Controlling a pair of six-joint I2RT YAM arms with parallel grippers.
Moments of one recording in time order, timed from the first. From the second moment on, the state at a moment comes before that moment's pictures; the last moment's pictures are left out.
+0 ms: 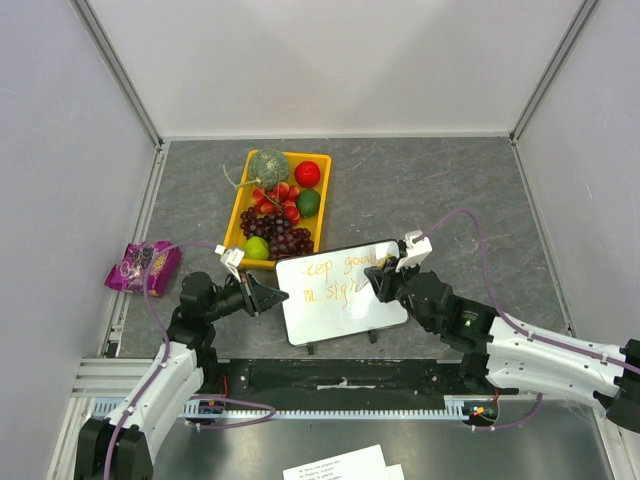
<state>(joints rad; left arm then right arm) -0.21 0.59 0.06 0.26 0.80 -0.60 1.07 0.81 0.47 0.03 0.52 0.50</state>
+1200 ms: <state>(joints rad) -0.21 0.59 0.06 0.26 0.80 -0.60 1.05 0.92 0.59 0.08 0.56 0.41</state>
